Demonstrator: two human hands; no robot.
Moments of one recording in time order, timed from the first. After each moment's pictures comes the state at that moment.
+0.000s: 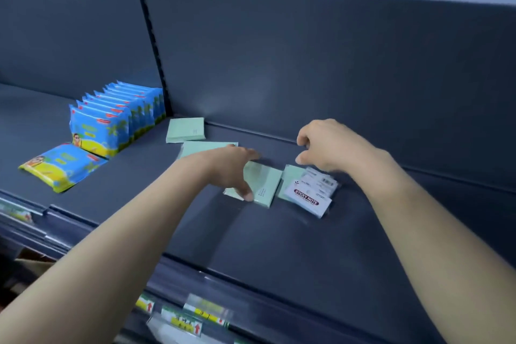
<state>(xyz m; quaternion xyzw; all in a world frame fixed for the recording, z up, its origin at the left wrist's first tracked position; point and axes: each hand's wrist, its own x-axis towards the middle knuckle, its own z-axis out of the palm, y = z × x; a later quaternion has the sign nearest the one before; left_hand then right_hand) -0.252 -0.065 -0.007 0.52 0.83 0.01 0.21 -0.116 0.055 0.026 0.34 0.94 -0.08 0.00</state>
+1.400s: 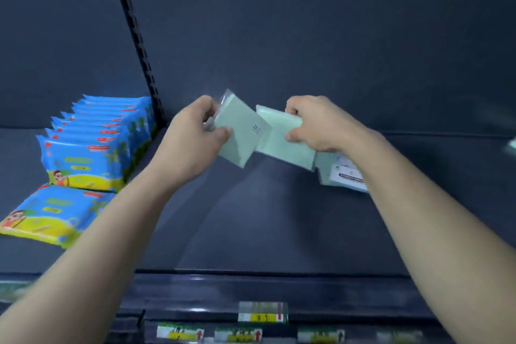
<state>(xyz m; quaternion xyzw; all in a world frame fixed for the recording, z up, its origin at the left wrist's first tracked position) -0.346 -0.134 0.012 0.50 0.73 0.46 0.10 -0.190 -0.007 0.036 0.39 0.91 -0.13 -0.08</state>
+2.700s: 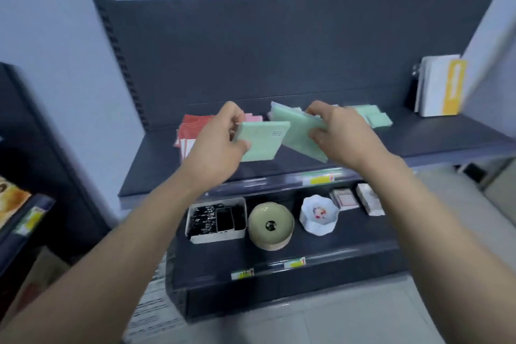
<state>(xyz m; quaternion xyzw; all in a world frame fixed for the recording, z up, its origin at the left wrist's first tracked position) 0.535 -0.413 0.009 0.88 0.00 0.19 0.44 0.611 -0.605 0.027 0.94 0.24 0.12 -0.19</state>
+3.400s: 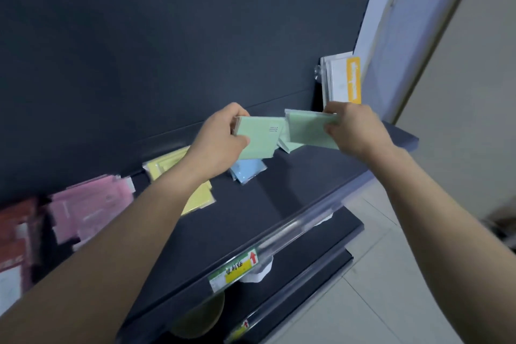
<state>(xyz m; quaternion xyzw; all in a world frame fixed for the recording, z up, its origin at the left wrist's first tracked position) 0.860 -0.546 -0.004 0.87 -0.14 0.06 0.48 0.863 -0.776 0.008 0.98 -0.04 0.14 -0.12</state>
